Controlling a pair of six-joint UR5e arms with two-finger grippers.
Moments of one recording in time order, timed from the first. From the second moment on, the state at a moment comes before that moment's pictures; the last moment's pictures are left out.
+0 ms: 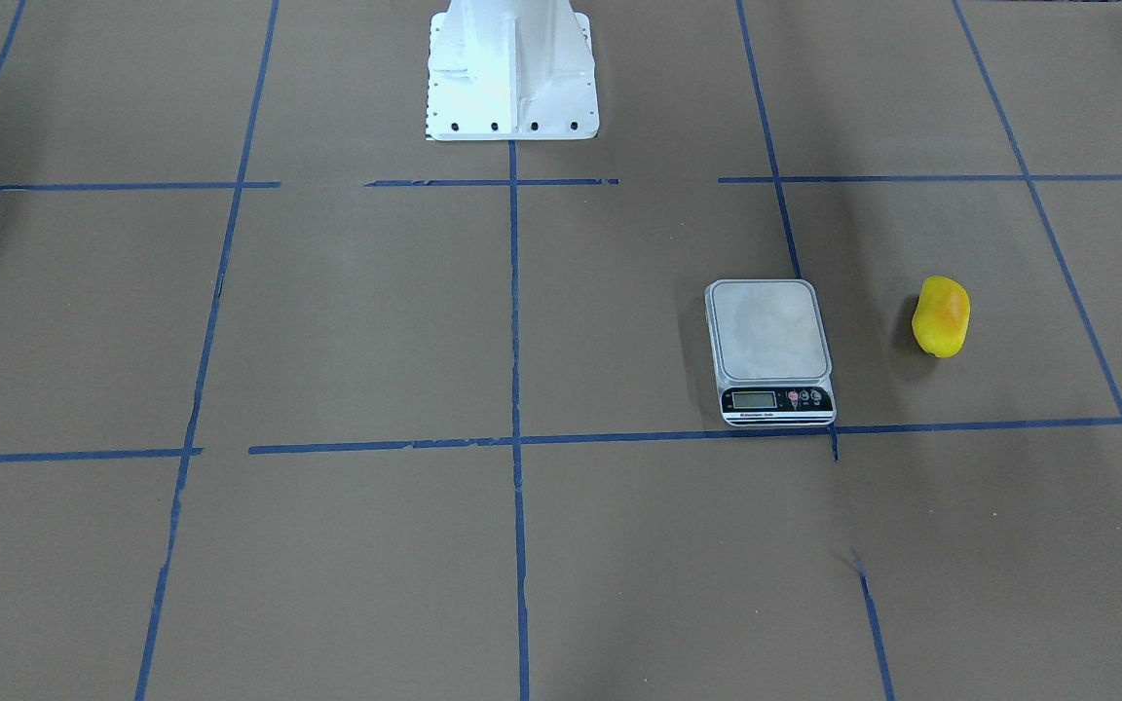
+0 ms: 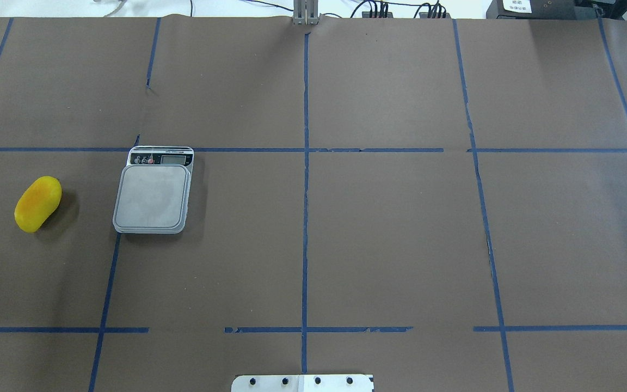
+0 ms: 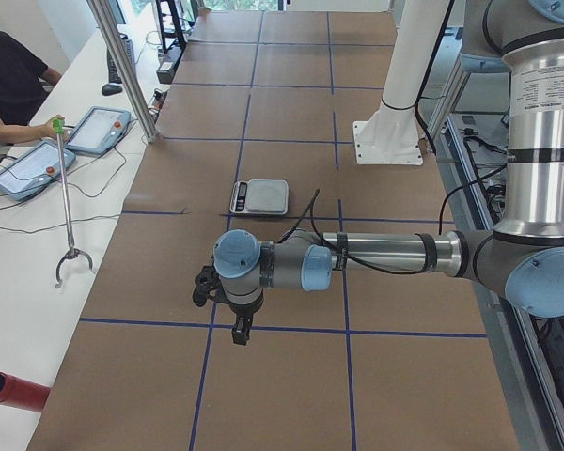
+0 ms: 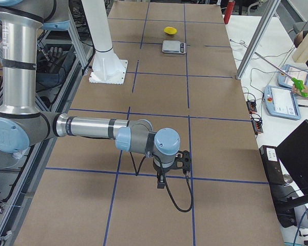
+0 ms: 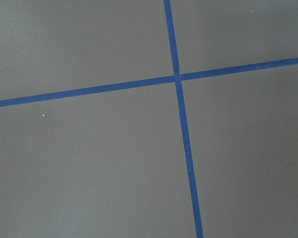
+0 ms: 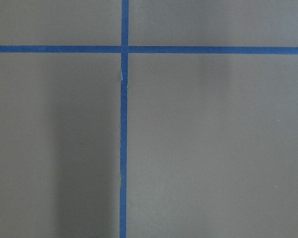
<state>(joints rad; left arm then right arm) -1.58 -1.51 -1.63 -1.60 -2.36 0.14 1.64 -1.68 1.67 -1.68 2.35 -0.13</state>
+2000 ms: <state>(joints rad) -1.12 -1.52 -1.80 -2.03 -2.20 -0.50 1.64 -1.68 1.67 -1.68 2.35 -0.13</state>
